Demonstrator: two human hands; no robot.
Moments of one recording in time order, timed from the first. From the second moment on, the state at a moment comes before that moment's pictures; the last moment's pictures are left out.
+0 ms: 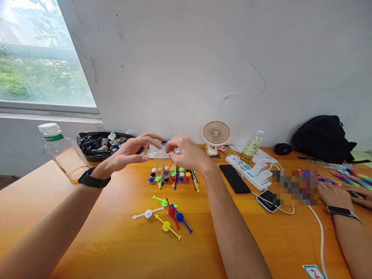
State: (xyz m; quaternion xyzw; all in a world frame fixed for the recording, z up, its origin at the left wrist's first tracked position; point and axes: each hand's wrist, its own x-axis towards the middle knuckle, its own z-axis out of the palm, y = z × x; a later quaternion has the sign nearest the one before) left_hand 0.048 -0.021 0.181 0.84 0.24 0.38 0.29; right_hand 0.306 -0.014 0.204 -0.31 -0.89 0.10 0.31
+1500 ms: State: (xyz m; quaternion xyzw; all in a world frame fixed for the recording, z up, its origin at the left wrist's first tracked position) left_hand 0.032 -0.014 0.190 0.71 0.46 0.54 0.06; right_hand 0.296 0.043 0.134 -0.29 -0.78 0.45 0.31
